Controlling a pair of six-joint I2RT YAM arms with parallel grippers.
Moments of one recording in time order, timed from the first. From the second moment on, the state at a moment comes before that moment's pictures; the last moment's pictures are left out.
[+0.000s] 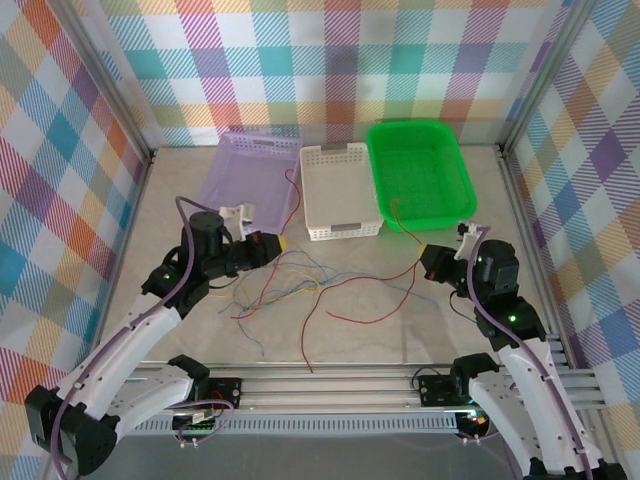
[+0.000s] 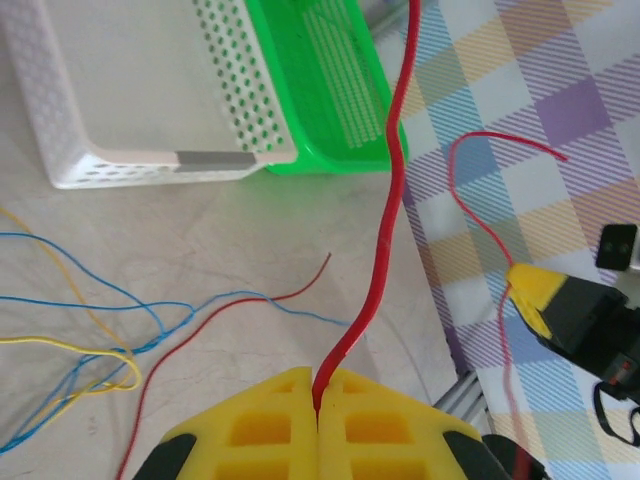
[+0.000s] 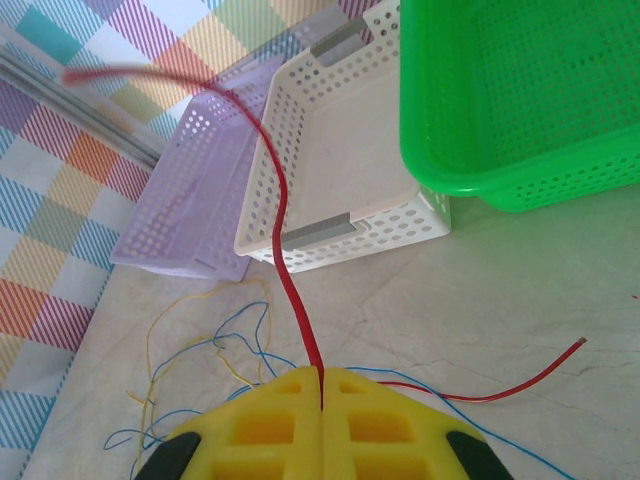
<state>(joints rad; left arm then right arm) -0.45 0.93 0.84 -0.36 0.42 -0.73 0.21 0.59 0.65 -0.46 -0.31 0.55</state>
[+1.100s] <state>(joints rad) -0.39 0.80 0.77 -0.38 -0.18 -0.41 0.21 1.04 1.14 -0.58 -0.28 0.54</state>
